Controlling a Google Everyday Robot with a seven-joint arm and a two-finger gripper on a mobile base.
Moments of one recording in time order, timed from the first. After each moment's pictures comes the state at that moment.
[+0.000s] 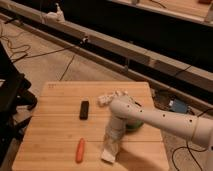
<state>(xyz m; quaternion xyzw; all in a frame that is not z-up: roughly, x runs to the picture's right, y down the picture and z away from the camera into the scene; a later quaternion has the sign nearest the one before) 0.039 0.300 0.743 -0.43 -0.30 -0.28 0.80</state>
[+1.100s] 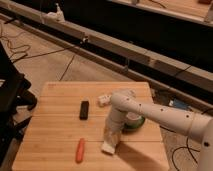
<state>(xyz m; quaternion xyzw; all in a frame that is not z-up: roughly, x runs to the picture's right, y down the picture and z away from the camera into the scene) 0.019 0.270 0.771 -0.41 -0.32 -0.30 0.80</state>
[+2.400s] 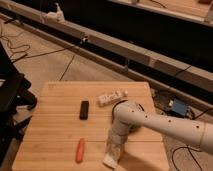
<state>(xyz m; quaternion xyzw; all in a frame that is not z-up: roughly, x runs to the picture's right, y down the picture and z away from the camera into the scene) 0.050 0.319 0.739 -0.44 -0.29 -0.23 0.82</state>
